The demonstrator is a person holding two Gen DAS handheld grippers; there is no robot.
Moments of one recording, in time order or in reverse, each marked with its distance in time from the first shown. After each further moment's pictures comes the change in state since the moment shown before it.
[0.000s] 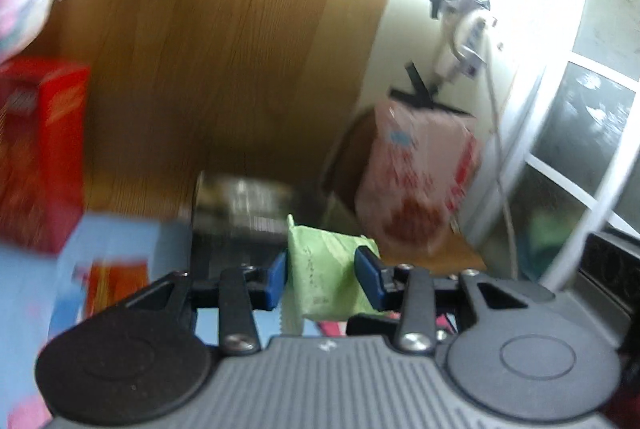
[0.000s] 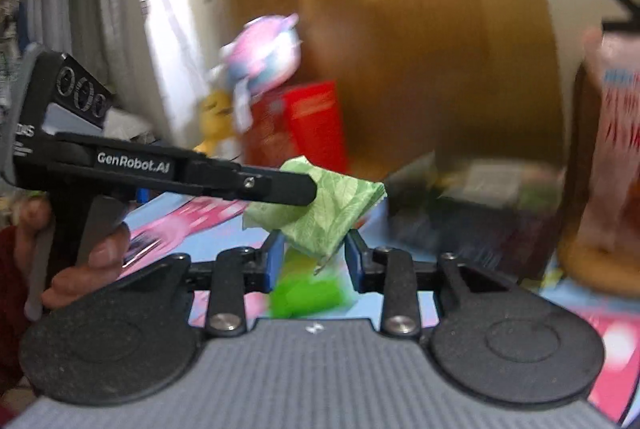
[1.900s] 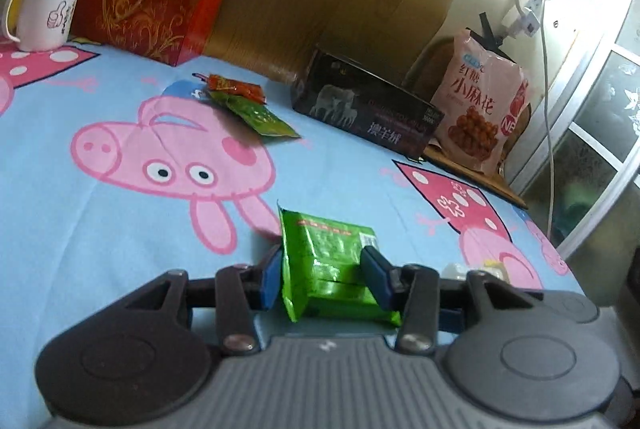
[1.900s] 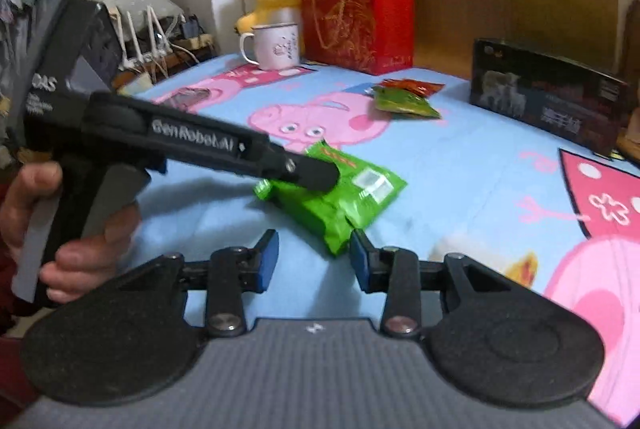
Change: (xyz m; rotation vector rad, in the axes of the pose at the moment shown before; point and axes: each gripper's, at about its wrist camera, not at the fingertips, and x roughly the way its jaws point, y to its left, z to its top) left arm -0.094 0.041 -0.177 -0.203 0.065 0.124; right arm 0.003 0.115 -0.117 -0.113 0.248 -0.016
